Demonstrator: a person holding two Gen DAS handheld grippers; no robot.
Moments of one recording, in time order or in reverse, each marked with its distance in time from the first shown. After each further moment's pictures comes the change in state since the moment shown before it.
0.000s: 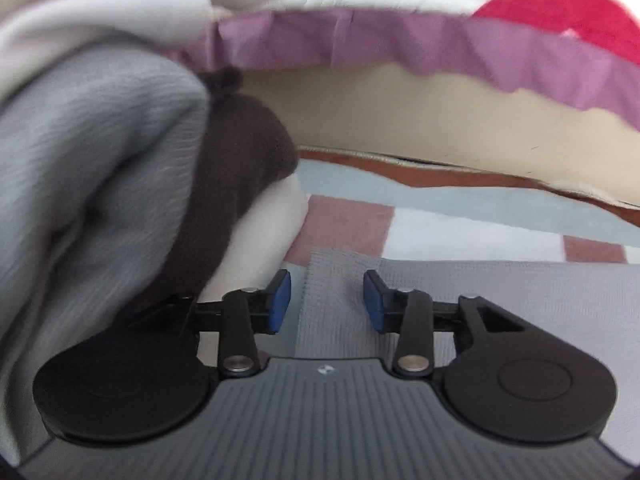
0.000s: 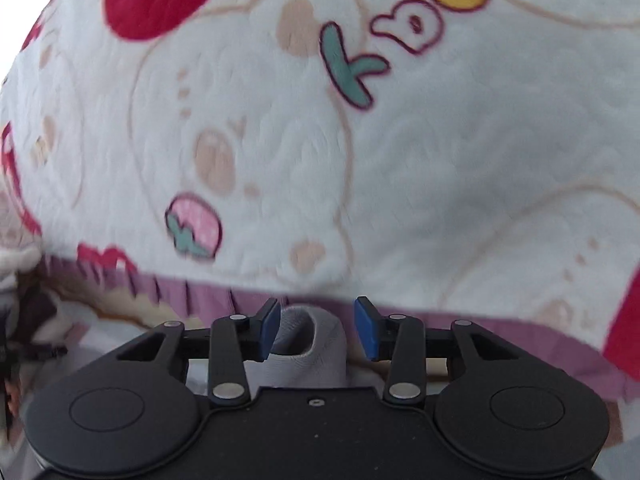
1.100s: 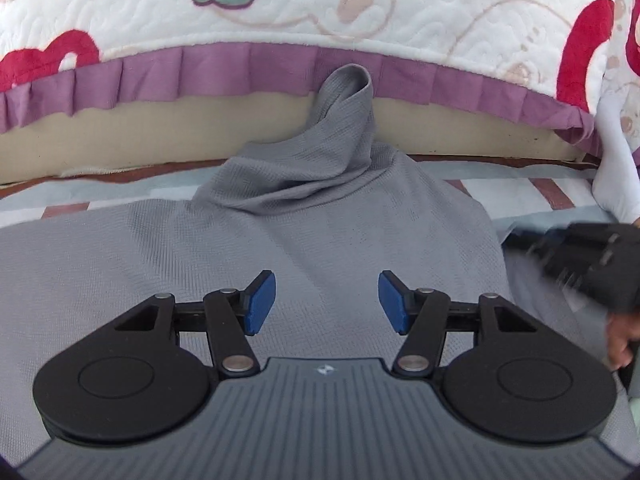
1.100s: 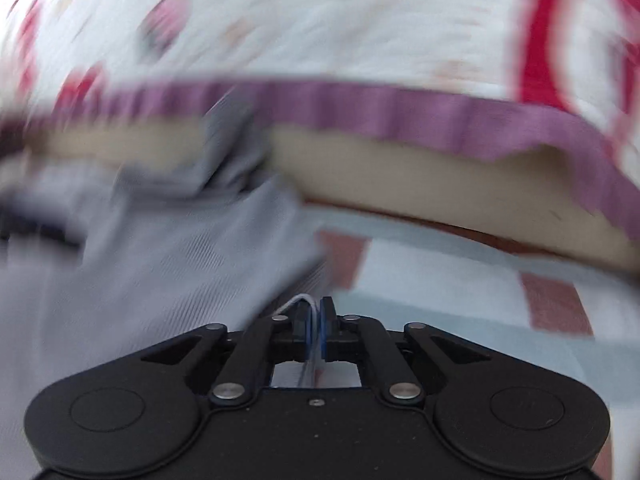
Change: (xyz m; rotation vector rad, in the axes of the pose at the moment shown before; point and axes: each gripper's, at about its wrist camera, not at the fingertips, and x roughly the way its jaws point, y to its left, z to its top) left arm -0.158 -0.299 -0.089 0.218 -0.018 -0.576; right arm -0.014 -0.081 -0.154 -0.037 -0.009 -0.081
